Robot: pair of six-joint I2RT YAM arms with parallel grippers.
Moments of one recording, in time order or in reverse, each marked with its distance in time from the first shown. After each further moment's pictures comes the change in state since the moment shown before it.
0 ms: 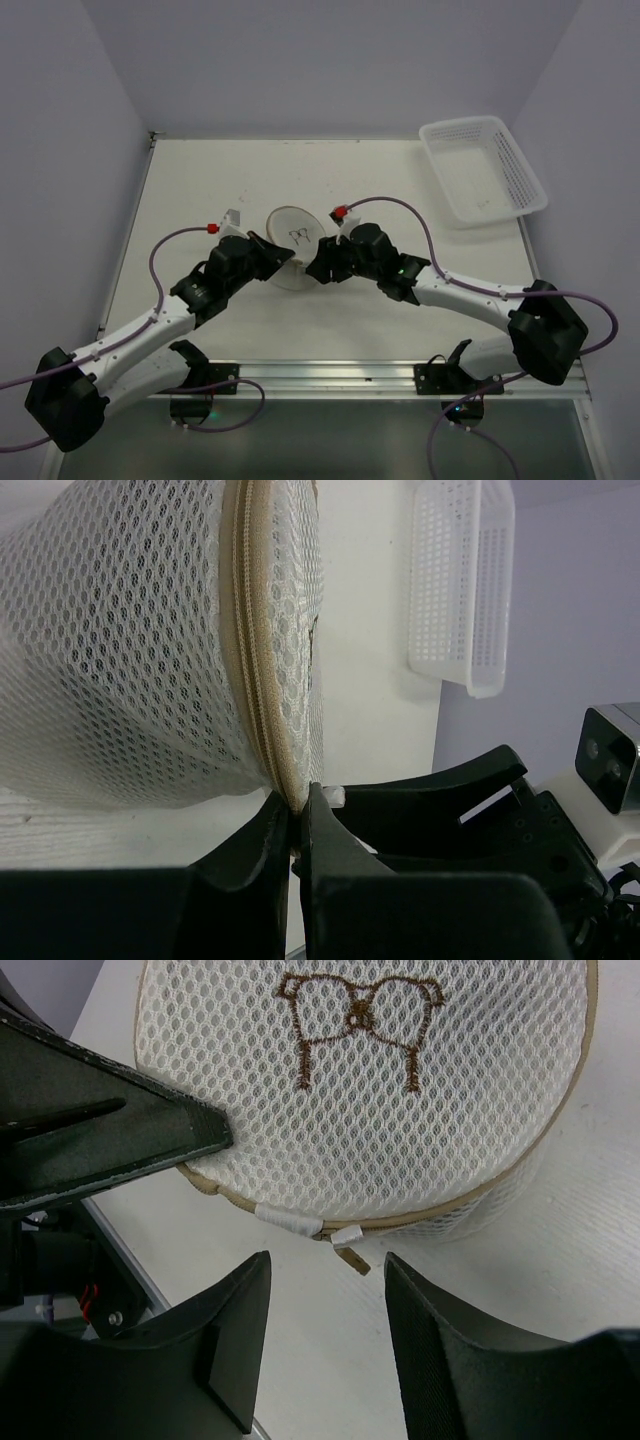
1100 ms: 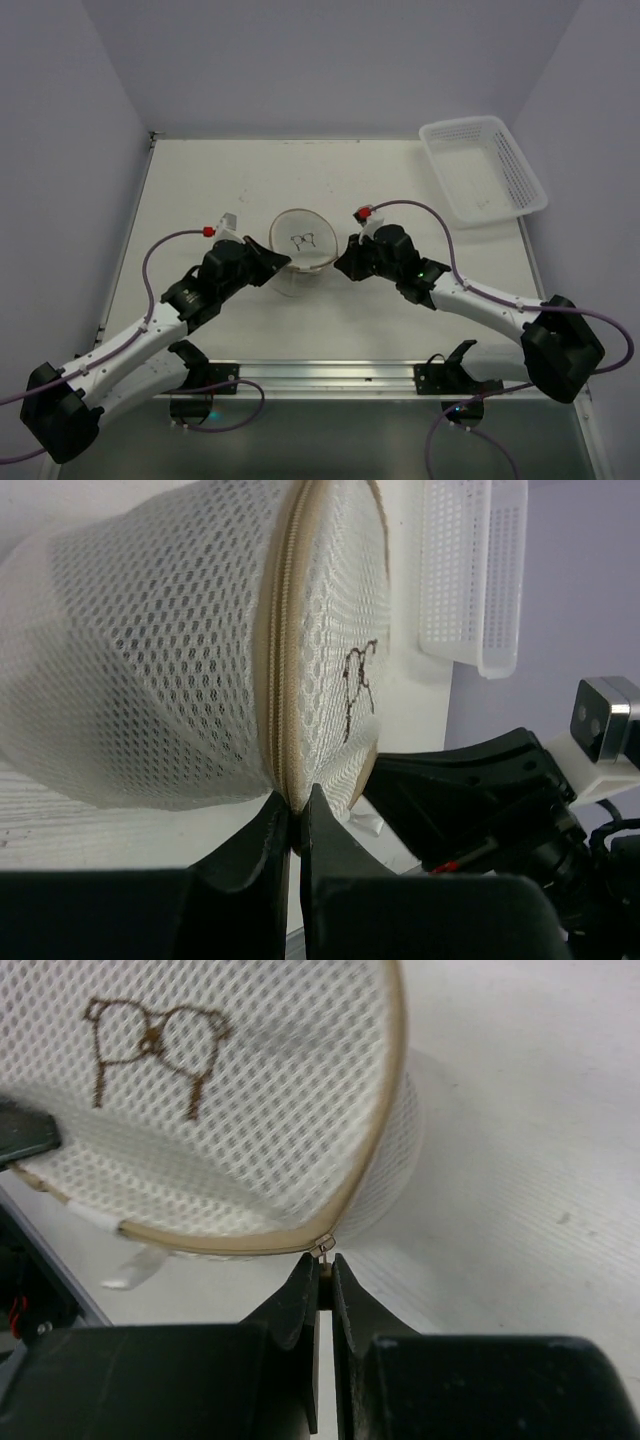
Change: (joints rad) left arm 0.000 -0.080 0.000 -0.101 0.014 0.020; right arm -0.090 -0.080 -0.108 0.009 -0.011 -0.073
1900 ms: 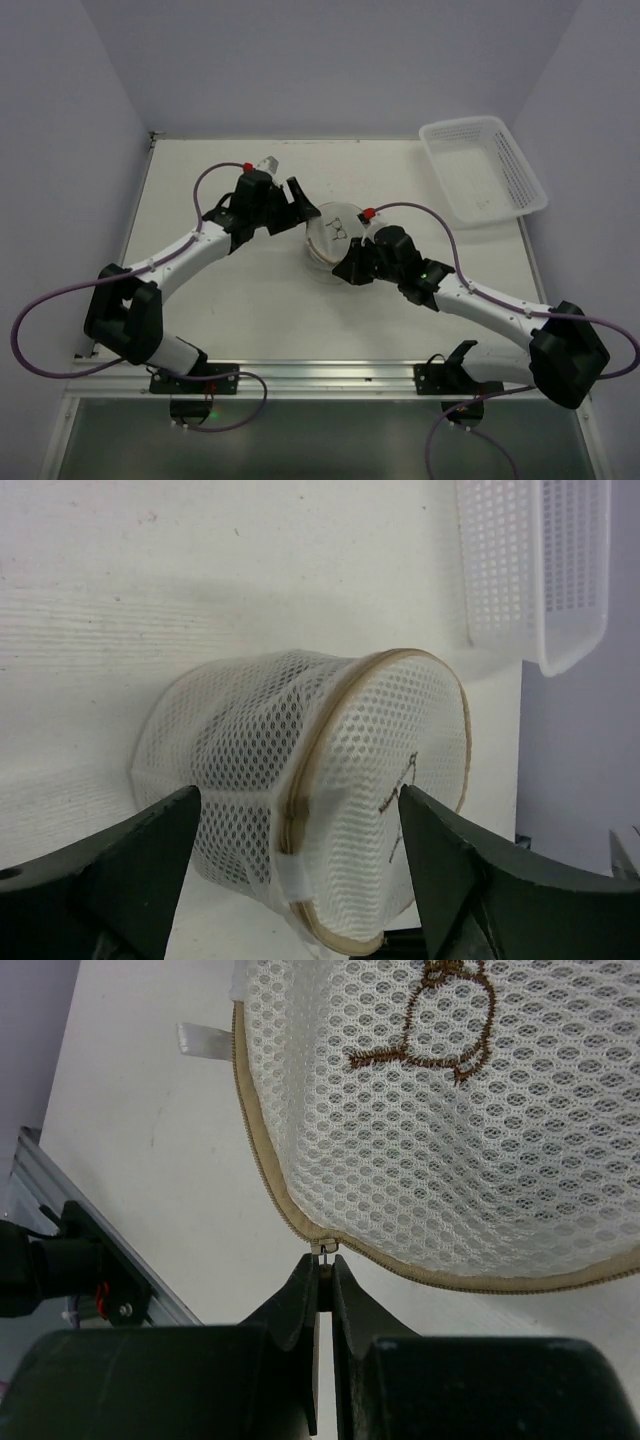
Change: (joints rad) left arm 0.176 0.636 0.501 -0.029 0.280 0.394; right arm -0.025 -0.087 -0.019 -0.101 -0.049 0.142
